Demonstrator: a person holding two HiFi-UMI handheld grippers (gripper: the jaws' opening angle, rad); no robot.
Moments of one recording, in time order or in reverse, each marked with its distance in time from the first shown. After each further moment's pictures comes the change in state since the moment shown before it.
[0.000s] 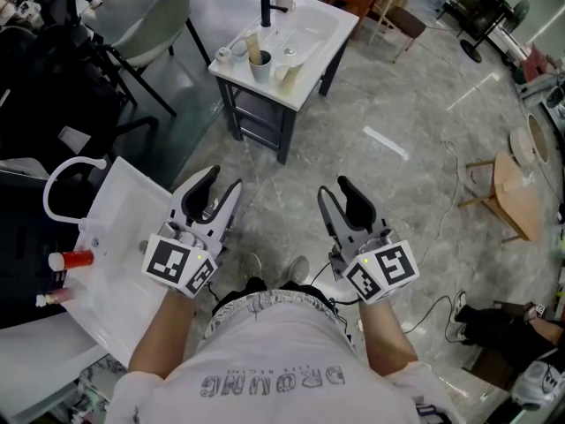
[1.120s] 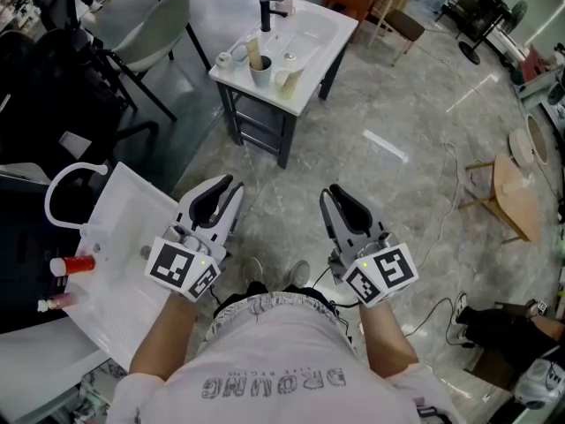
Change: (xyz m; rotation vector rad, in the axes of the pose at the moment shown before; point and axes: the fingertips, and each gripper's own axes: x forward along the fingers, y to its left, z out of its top) left arm 0.003 -0.006 -0.001 -0.005 -0.002 -0.055; right arm 0.005 0.007 -0.003 -0.001 0.007 0.017
